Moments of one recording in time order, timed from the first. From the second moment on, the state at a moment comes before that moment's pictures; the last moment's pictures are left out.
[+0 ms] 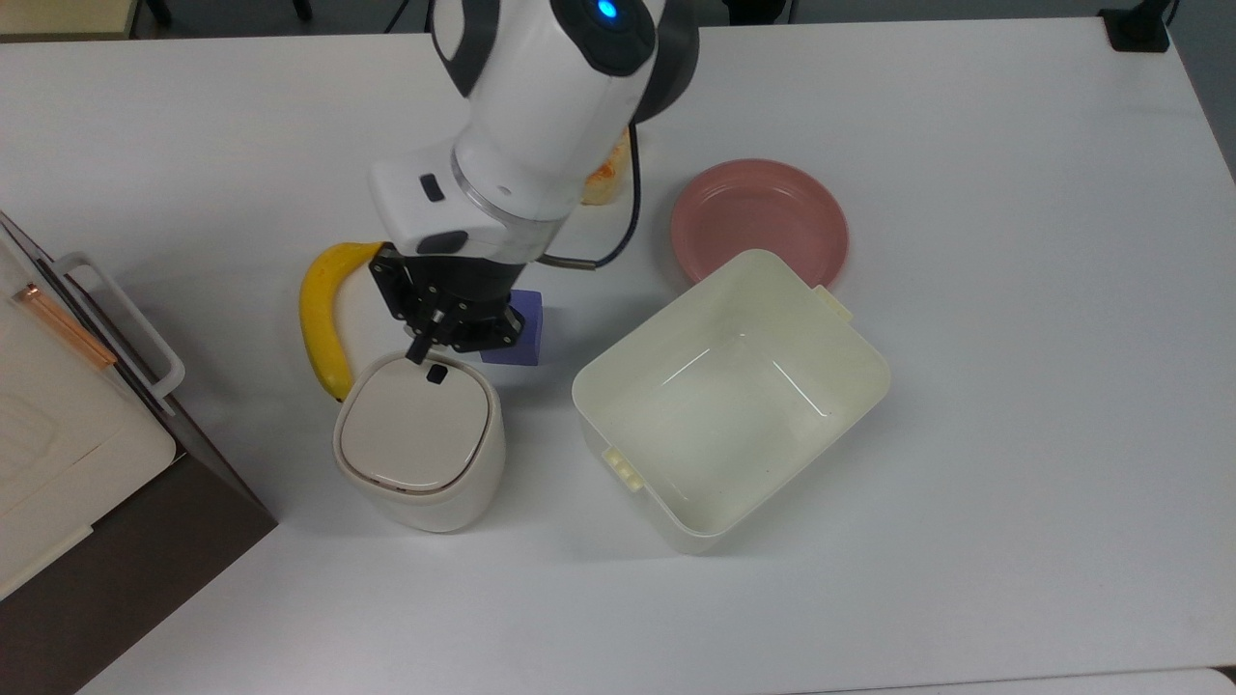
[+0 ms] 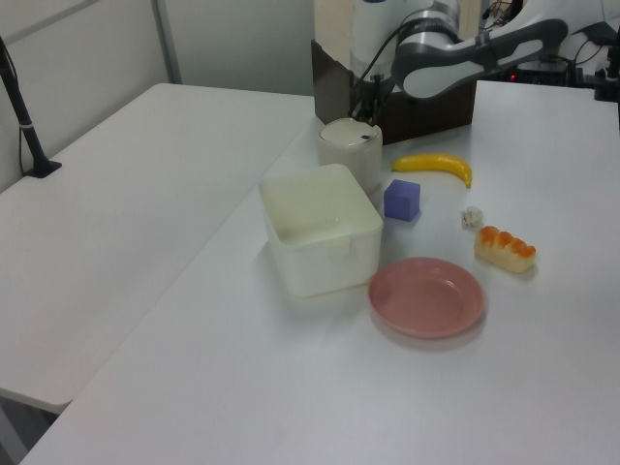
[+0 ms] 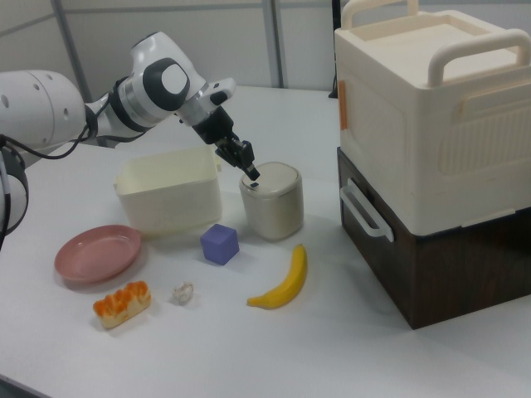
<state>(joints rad) 0.10 0.52 -0.06 -1.36 -0.51 2.02 0.57</state>
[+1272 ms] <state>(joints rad) 0.11 0.58 -0.06 -1.31 -0.56 2.02 0.58</state>
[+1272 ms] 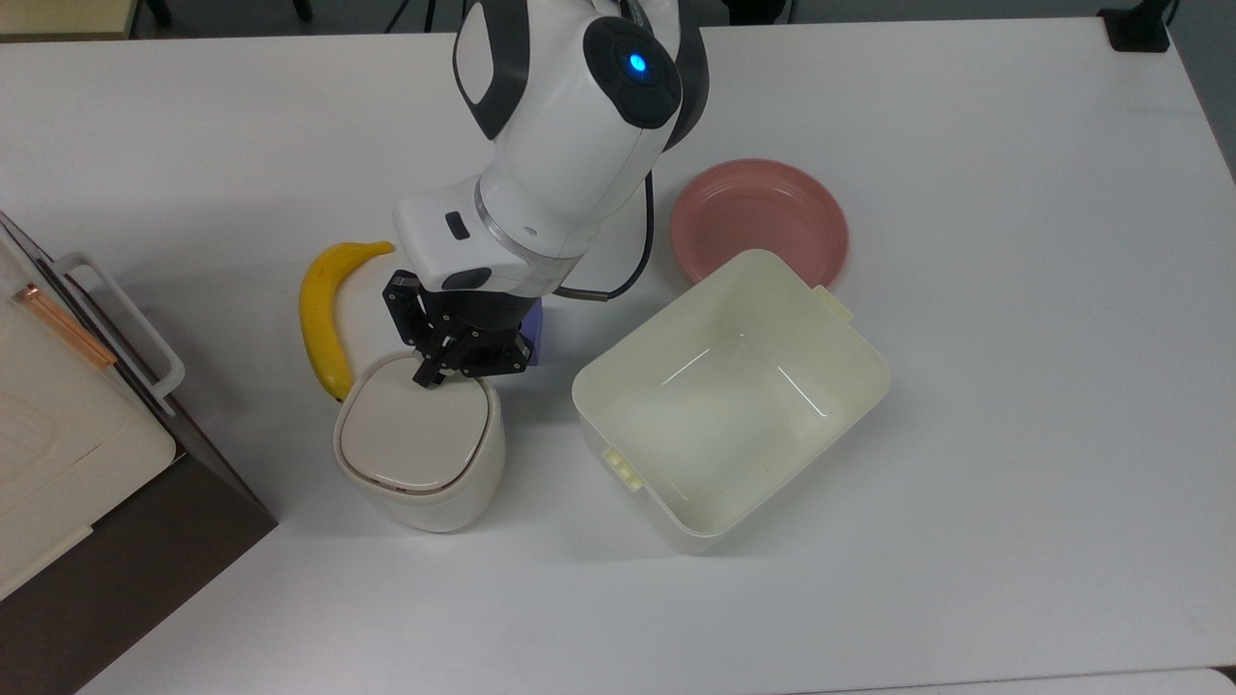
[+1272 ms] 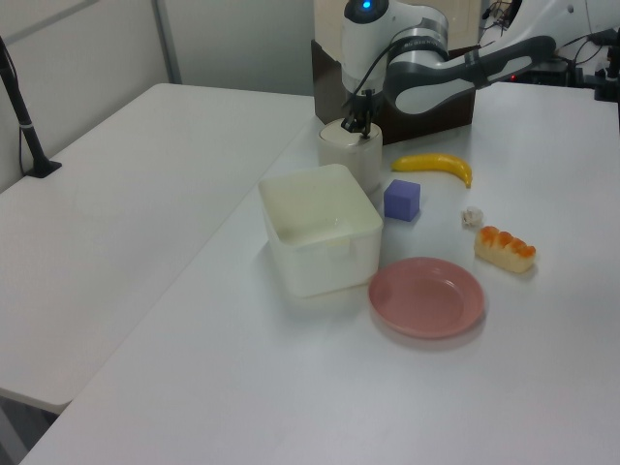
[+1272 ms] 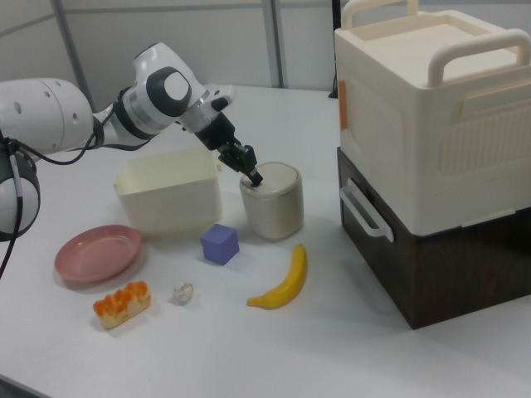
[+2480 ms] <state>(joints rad) 0.12 0.59 -0.05 -1.32 -0.66 2.02 0.65</state>
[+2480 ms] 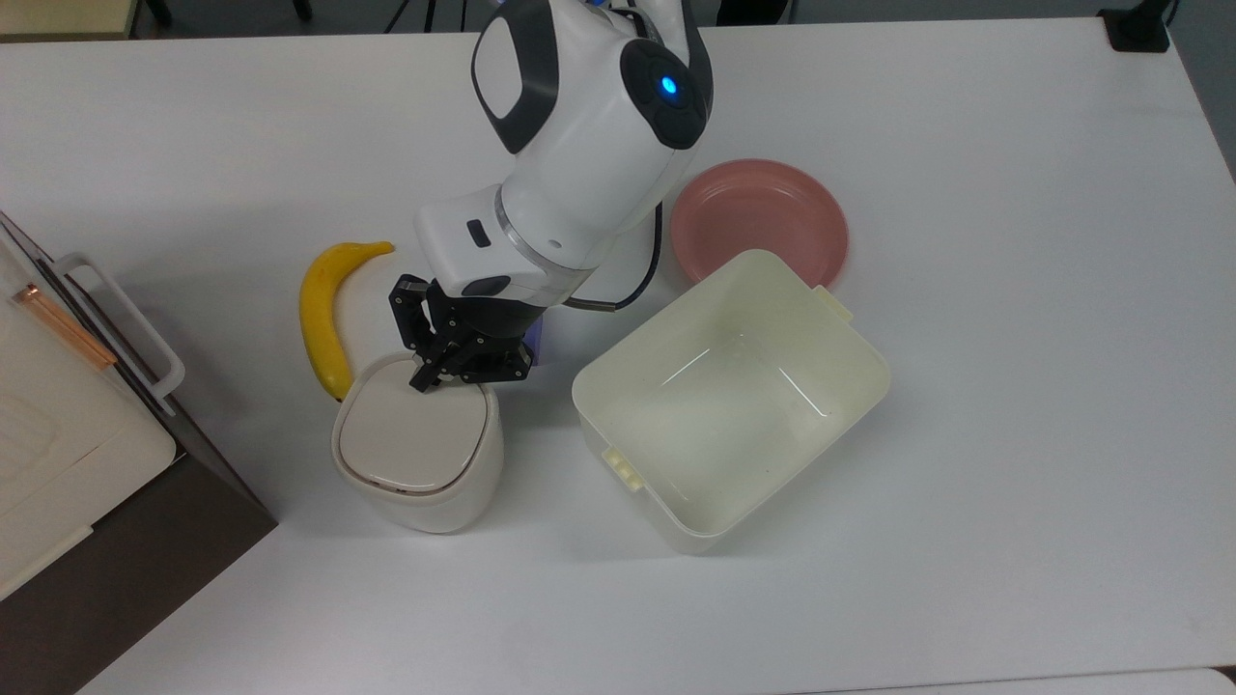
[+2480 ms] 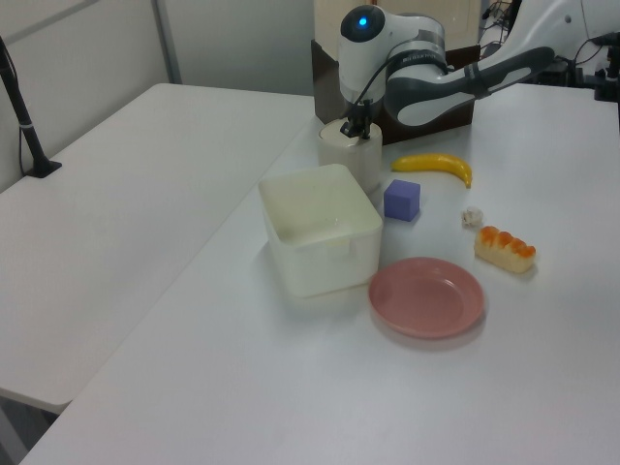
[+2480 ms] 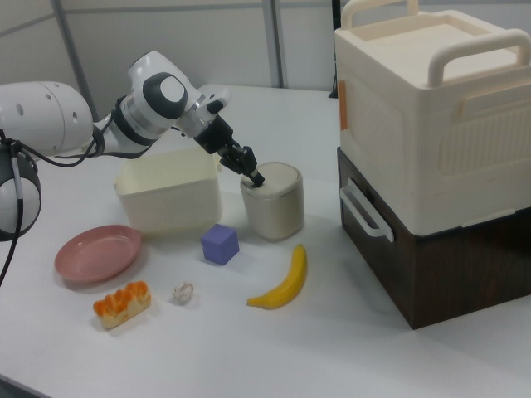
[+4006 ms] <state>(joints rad) -0.04 0.50 -0.06 -1.20 -0.23 2.02 0.53</state>
